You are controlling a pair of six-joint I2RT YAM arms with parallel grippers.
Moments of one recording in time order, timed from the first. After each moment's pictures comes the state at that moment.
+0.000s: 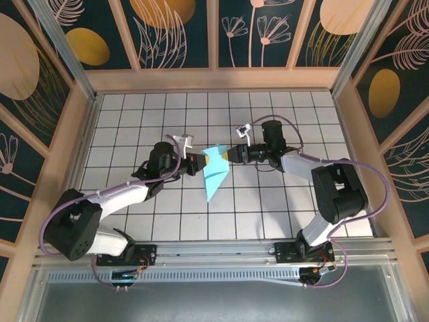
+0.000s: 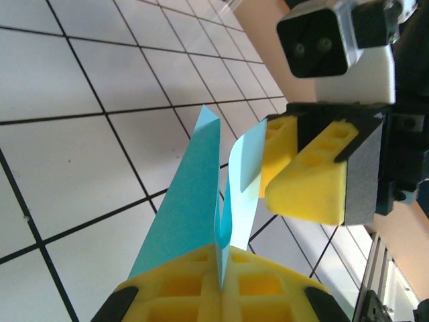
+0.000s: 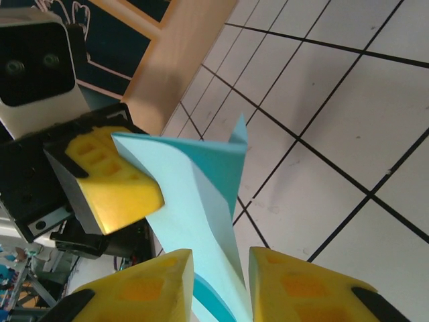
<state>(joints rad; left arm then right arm) -0.58 1.39 0.60 0.41 0.43 -0.63 0.38 1.64 0.85 0.19 -1.04 0.39</state>
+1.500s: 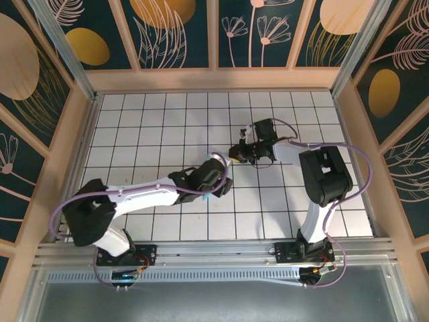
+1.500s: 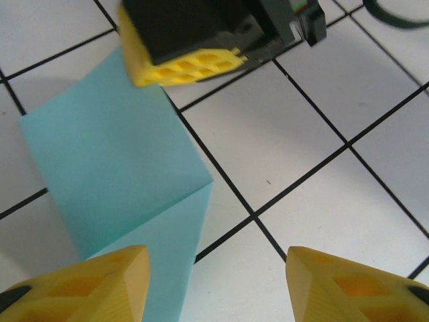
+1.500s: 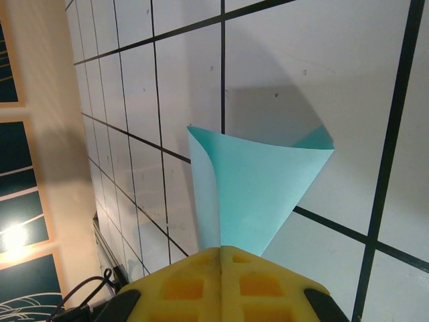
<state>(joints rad) -1.04 1.58 0.94 -0.18 -0.22 -0.38 0.38 1.84 1.03 -0.12 -0.78 0.66</state>
